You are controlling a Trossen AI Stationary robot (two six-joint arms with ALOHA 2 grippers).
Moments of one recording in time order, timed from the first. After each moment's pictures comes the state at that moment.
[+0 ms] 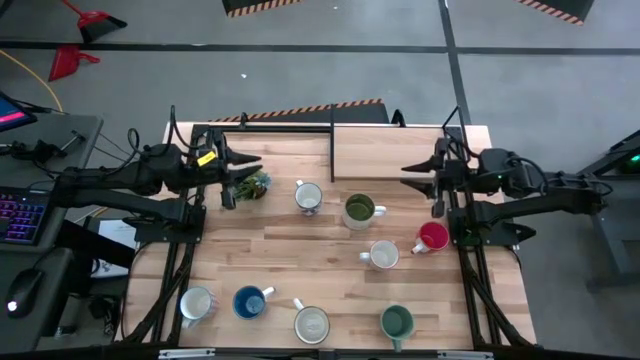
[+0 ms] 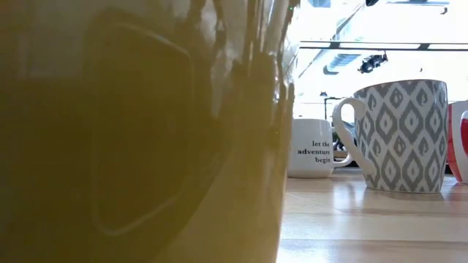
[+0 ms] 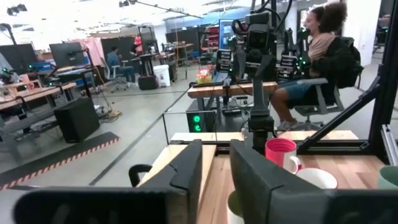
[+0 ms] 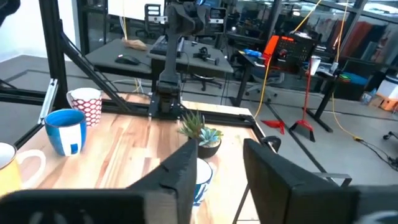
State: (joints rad) left arm 0.00 0.69 0.79 -0.06 -0.24 0.14; right arm 0.00 0.61 0.78 -0.27 0.12 -0.19
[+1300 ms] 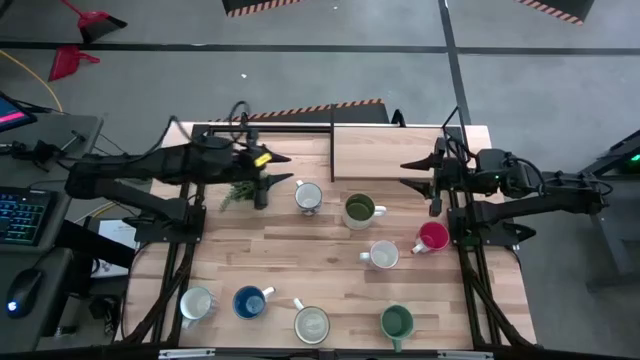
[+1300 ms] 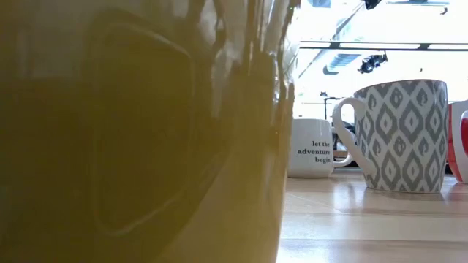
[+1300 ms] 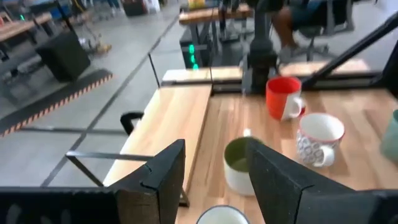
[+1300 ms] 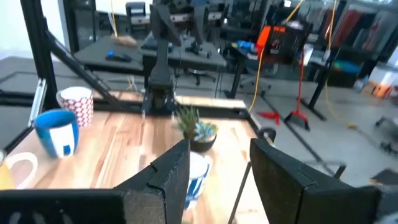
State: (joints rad) left arm 0.02 1.10 1.17 -0.42 -0.25 0.12; right arm 0.00 0.62 0.78 -0.29 0.16 -0.14
